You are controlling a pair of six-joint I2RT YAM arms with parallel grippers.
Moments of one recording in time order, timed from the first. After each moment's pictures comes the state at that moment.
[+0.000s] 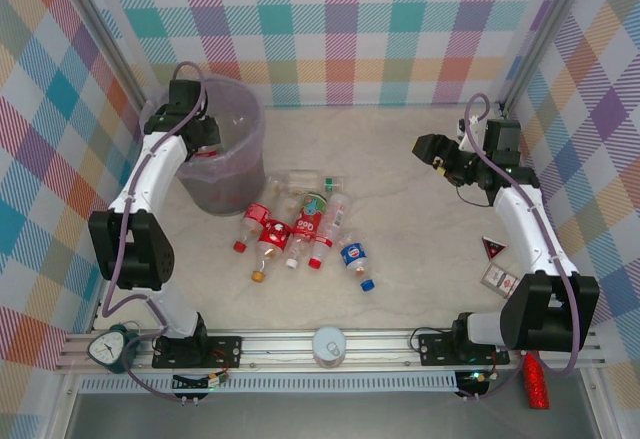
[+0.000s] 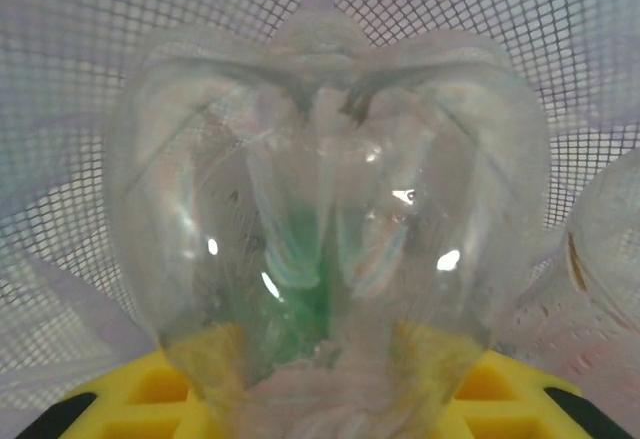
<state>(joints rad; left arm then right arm) -0.05 1.75 1.62 -0.71 -0.17 -0.16 -0.04 1.33 1.12 -0.47 -0.68 0.51</state>
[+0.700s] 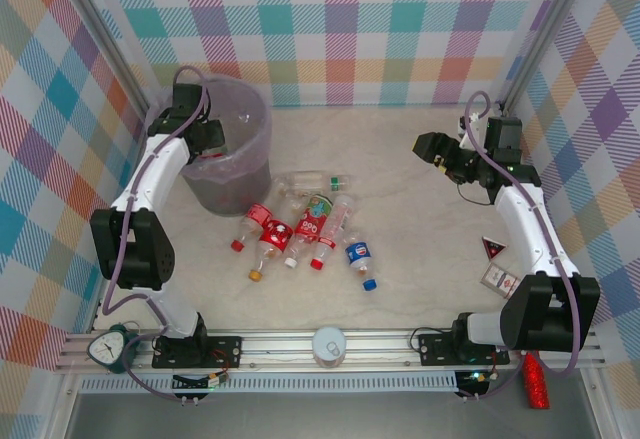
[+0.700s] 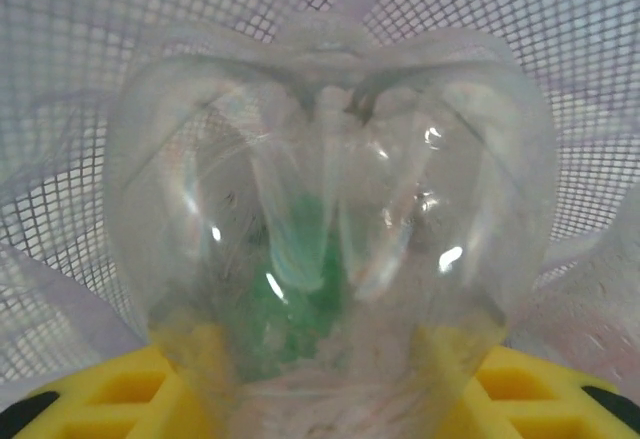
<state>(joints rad) -0.05 1.74 1.61 -0.71 -0.15 -0.23 -0.04 1.33 1.15 -0.49 -0.68 0.48</state>
